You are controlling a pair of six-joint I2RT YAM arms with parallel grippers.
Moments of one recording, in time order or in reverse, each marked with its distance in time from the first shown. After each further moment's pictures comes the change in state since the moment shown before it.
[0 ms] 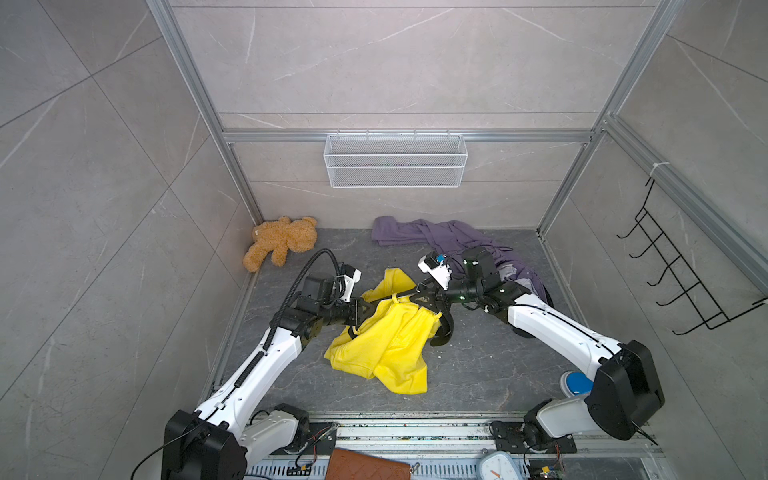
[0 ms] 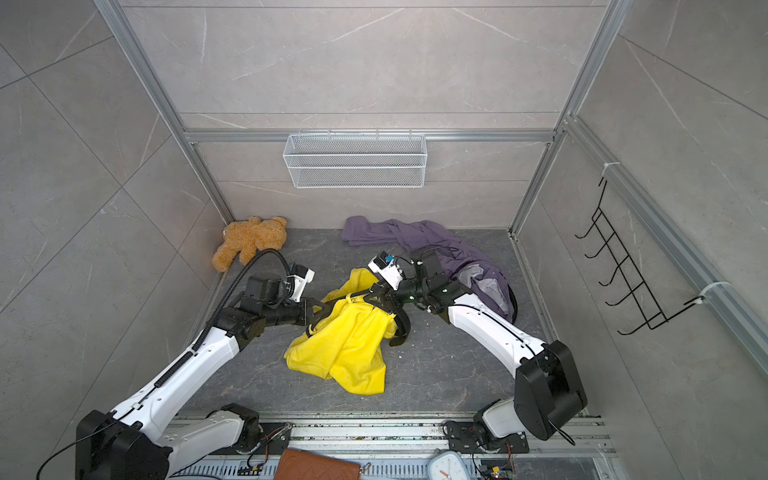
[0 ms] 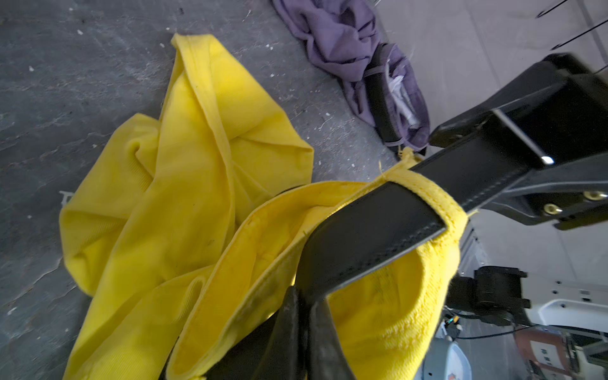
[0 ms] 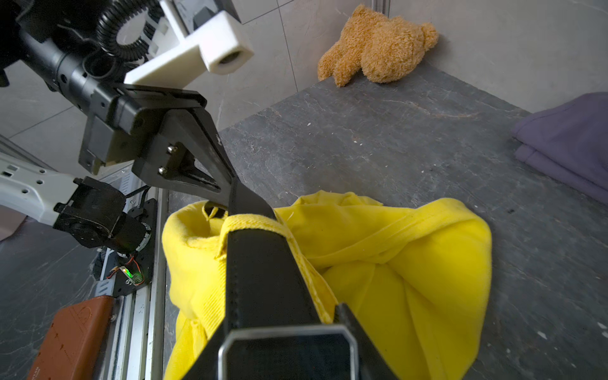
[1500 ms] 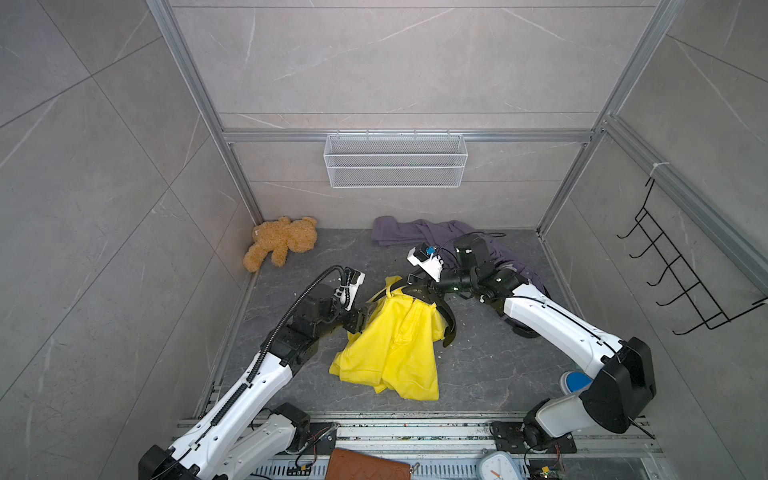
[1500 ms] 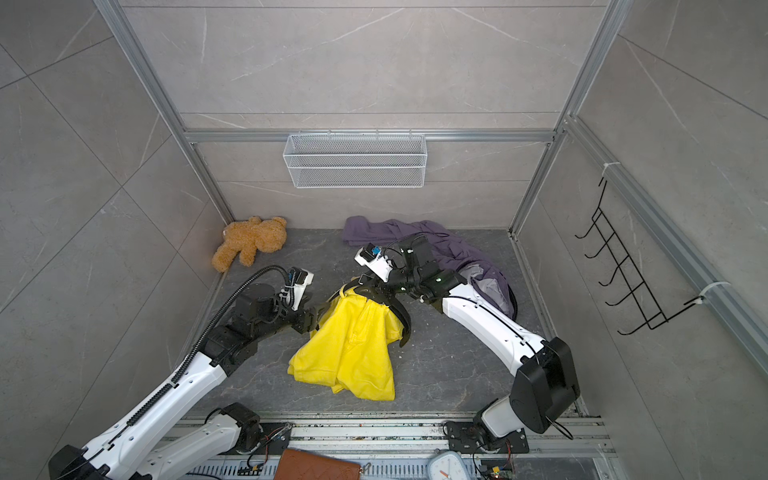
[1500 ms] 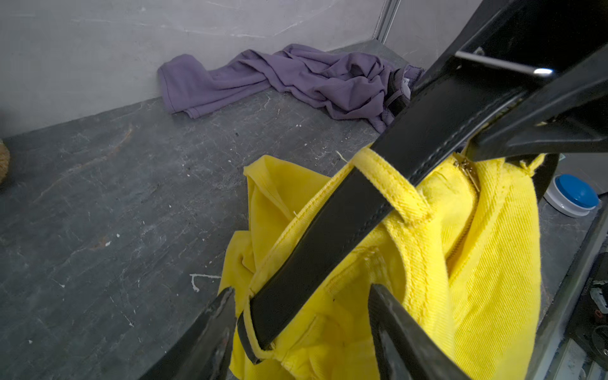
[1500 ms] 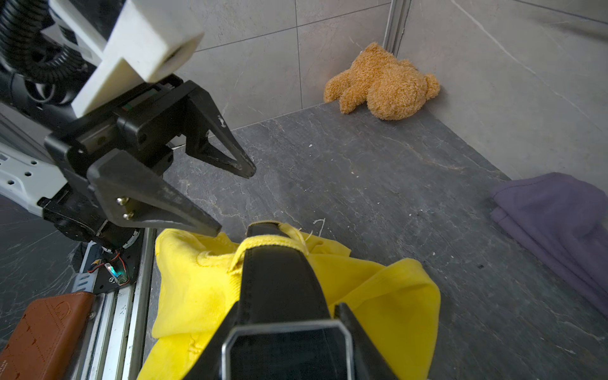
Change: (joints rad) left arm -0.174 -0.166 -0.058 0.138 -0.344 0.324; right arm 0.098 0.064 0.199 -0.118 0.058 -0.134
